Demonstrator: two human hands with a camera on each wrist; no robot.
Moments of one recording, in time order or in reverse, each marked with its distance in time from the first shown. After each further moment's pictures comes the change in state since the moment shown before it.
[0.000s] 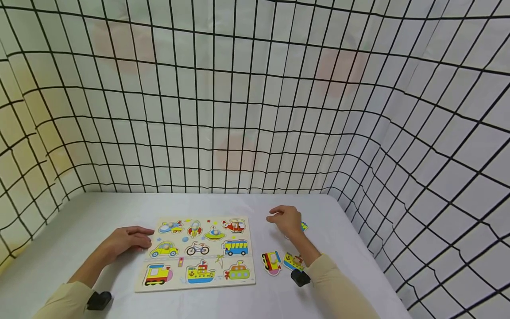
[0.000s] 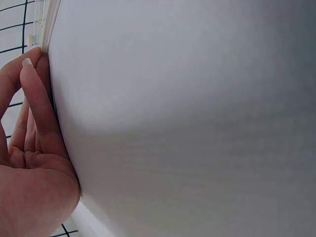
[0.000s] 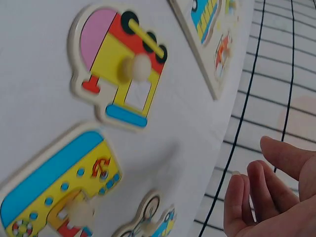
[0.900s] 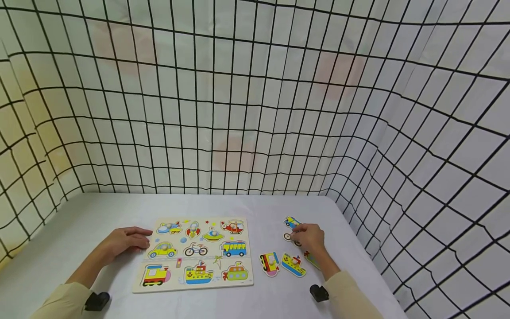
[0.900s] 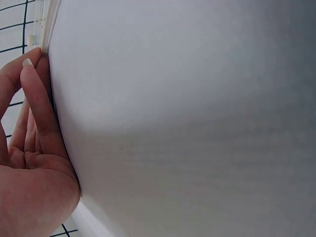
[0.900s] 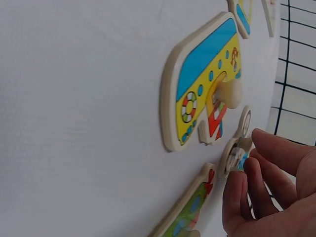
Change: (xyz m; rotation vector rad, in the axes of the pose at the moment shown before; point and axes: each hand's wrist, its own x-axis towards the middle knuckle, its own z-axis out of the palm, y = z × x) left_hand -0.003 0.001 0.000 -0.002 -0.001 -0.009; right_hand -0.014 0.079 -0.030 -0.065 -0.011 0.152
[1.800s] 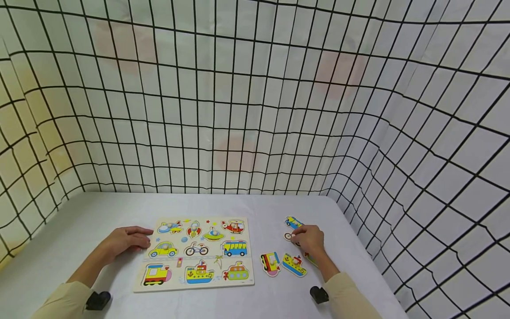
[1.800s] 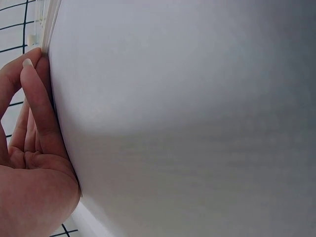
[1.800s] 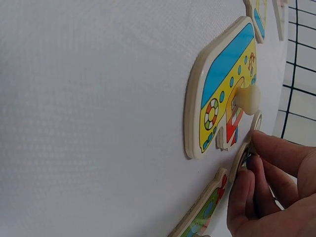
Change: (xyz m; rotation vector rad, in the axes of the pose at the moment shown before) left_hand 0.001 0.000 0.001 -0.009 0.006 -0.006; right_hand -0.002 0.003 0.006 0.014 -0.002 0.018
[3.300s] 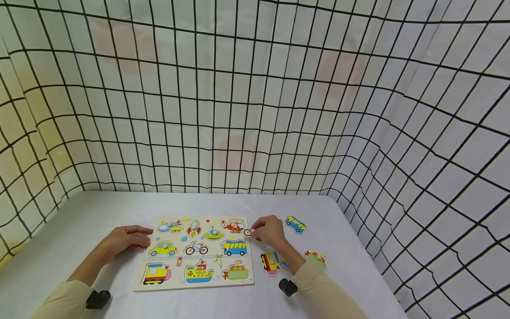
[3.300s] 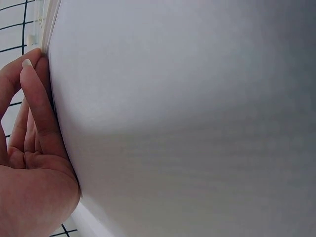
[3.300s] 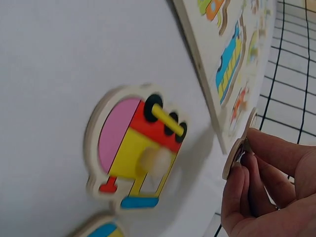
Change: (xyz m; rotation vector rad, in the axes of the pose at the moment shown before) left_hand -0.003 0.002 0.000 0.005 0.002 0.012; right_hand -0.020 -0.097 0.059 0.031 -0.149 -0.210
